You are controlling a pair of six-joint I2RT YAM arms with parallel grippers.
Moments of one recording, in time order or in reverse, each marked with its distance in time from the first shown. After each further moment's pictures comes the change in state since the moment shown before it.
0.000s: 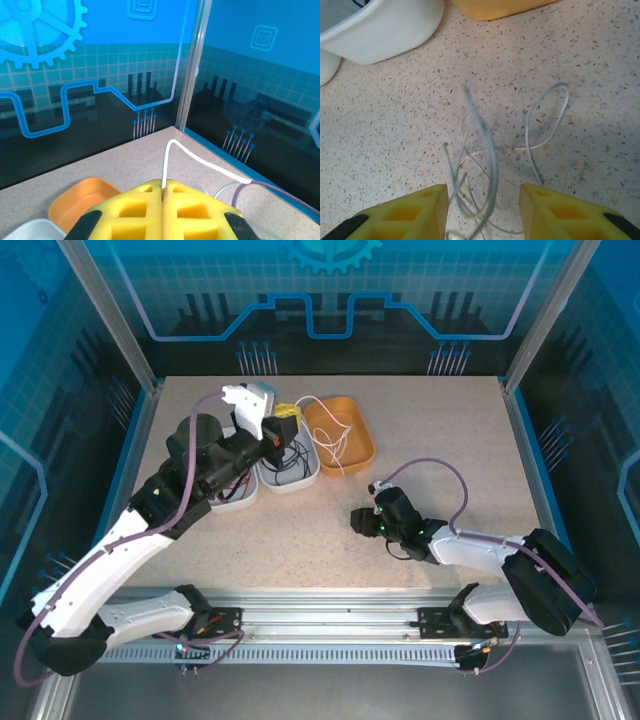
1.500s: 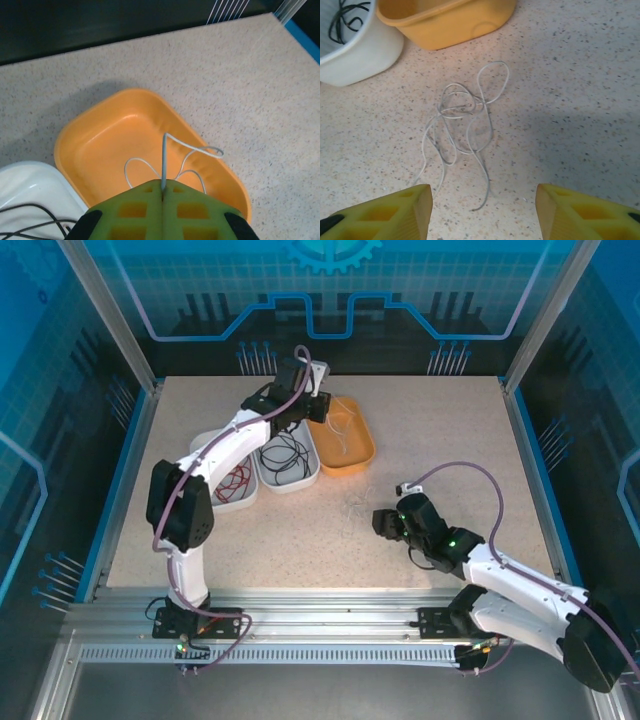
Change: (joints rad) left arm 0.250 0.889 0.436 -0.151 0.133 -0.061; right arm -0.009 -0.380 0.000 -0.409 0.175 0.026
